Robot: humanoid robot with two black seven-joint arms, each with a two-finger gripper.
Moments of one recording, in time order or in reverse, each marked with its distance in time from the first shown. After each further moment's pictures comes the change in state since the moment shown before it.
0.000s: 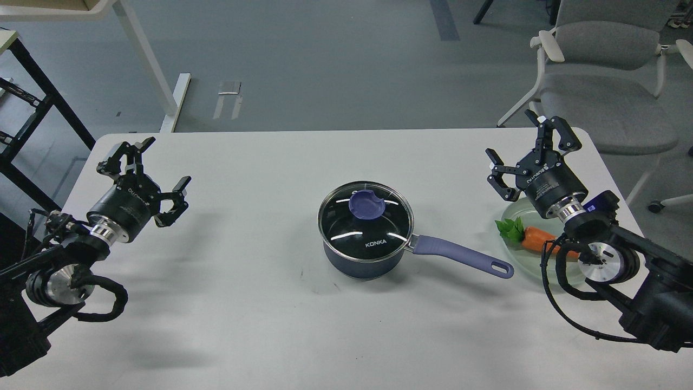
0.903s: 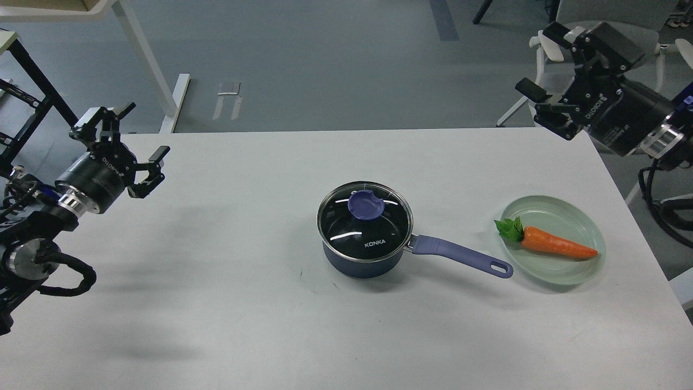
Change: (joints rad) left arm -0.114 0.095 0.005 0.007 0.153 -0.053 -0.029; right arm 0.331 -0.457 -0.073 0.455 -0.707 0.027 0.000
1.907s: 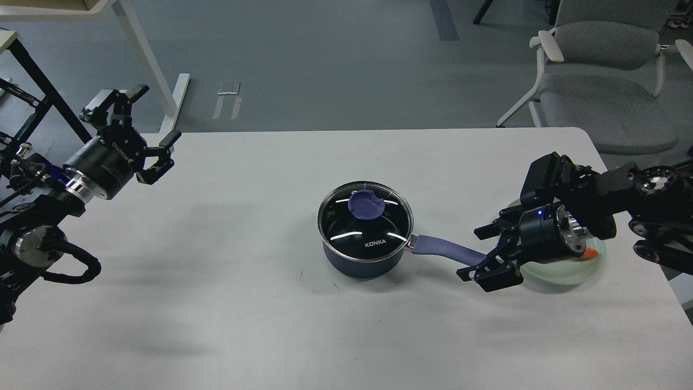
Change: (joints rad) left arm -0.026 0.003 0.002 -0.033 0.045 0.007 -0.002; right arm 0.270 0.086 -0.608 0.107 -1.217 -0.063 0.000
